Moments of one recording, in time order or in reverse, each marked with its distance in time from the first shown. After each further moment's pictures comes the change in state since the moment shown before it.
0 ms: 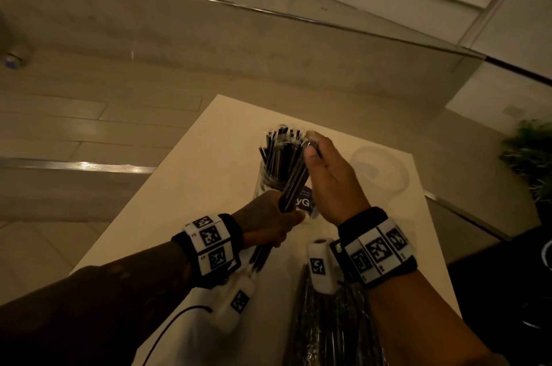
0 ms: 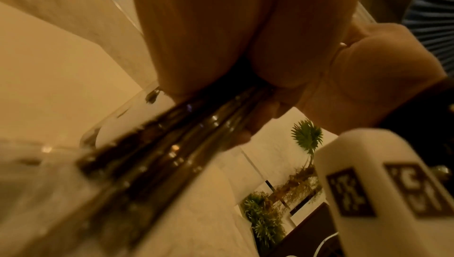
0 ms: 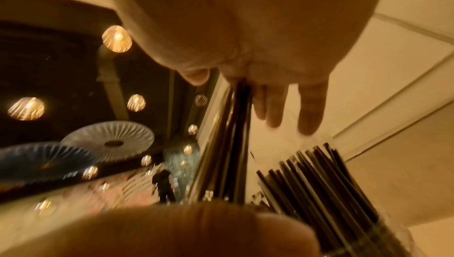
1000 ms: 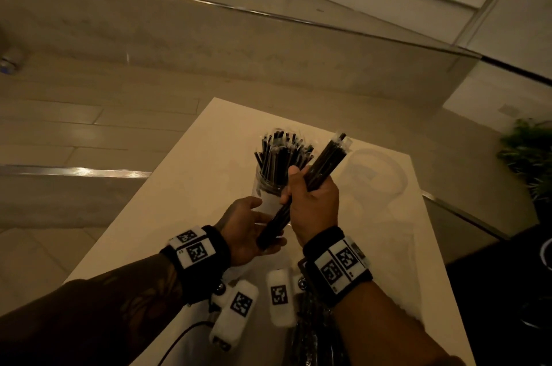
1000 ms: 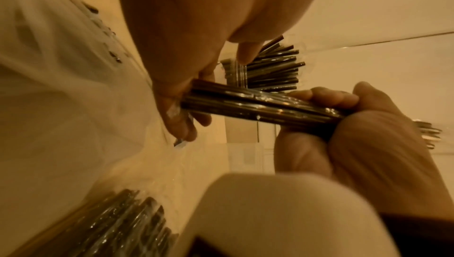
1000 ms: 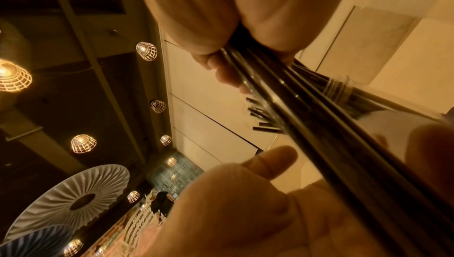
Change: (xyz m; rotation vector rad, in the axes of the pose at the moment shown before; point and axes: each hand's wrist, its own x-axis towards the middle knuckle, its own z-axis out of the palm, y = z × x) left_hand 0.017 -0.034 -0.011 -0.934 0.086 -0.496; right_hand -0.010 0.026 0.055 0.444 0.359 0.170
